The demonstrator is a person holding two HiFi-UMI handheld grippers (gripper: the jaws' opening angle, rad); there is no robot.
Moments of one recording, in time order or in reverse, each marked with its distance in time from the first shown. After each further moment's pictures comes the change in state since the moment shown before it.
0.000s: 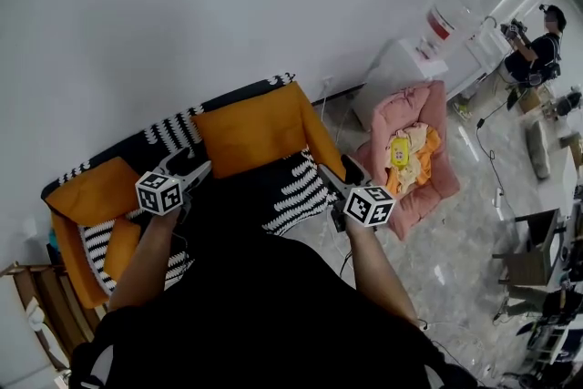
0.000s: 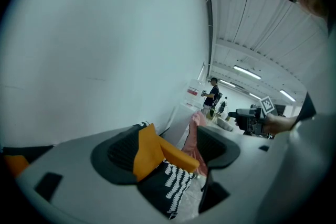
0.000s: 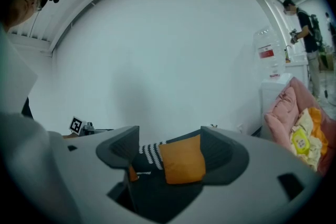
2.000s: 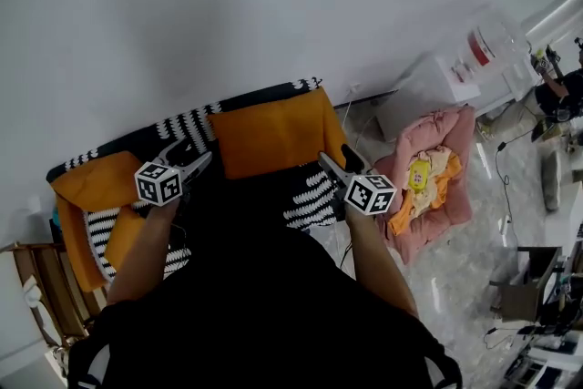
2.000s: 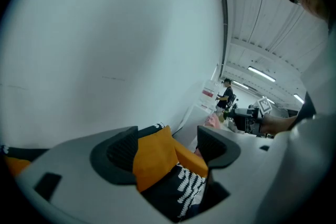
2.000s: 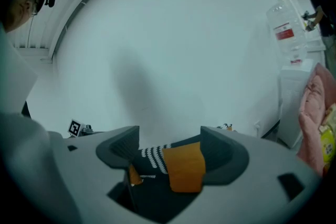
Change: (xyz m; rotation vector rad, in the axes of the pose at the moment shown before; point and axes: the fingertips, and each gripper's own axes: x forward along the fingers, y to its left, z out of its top) left arm 0.028 0.081 0.022 -0.058 0.011 0.119; right arm 0.132 -0.024 0.025 0.036 0.070 0.113
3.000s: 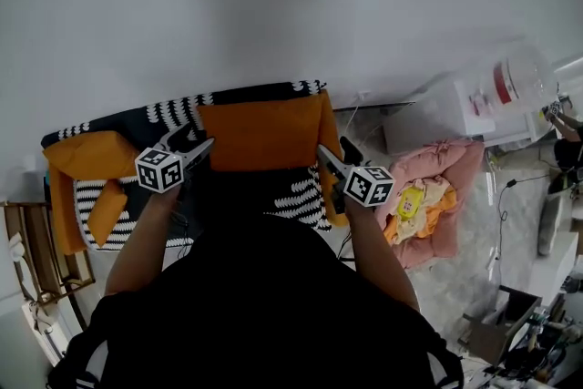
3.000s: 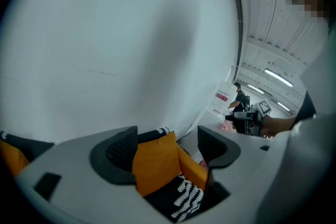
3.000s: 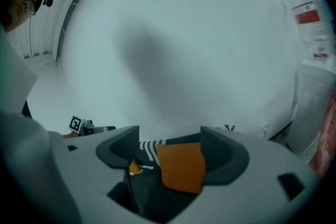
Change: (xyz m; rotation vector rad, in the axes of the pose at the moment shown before) left arm 0.098 -0.021 0.022 -0.078 -0.011 0.133; right arm 0.061 -0.106 0.044 -0.013 0.155 0.130
